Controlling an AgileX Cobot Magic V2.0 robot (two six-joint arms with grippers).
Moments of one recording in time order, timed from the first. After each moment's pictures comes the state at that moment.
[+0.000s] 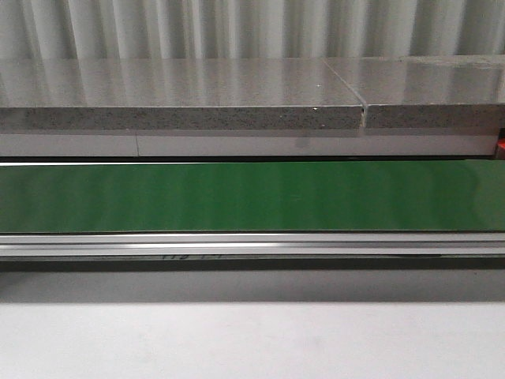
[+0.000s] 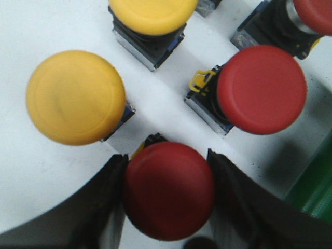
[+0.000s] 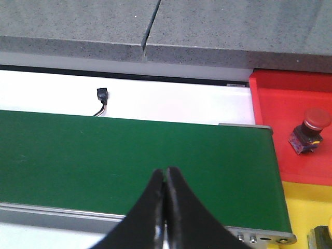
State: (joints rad) left arm 0.34 1.66 -0.94 0.01 0.49 -0.35; right arm -0.03 0.53 -0.59 0.18 0.54 -0.11
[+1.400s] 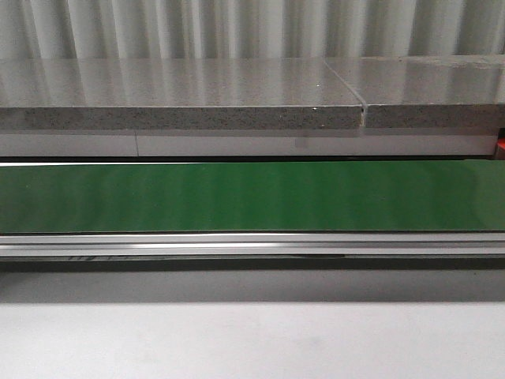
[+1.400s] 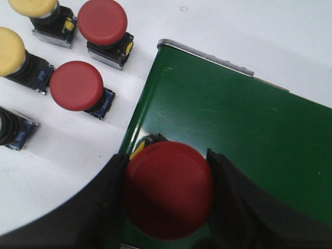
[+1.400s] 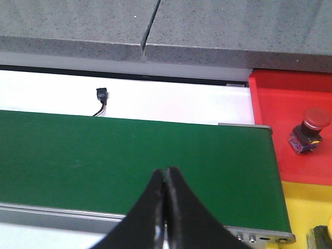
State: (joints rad) left arm 0.12 1.47 -1.05 0.00 0.71 -0.24; right arm -0.03 0.53 -0.59 0.18 0.54 -0.11
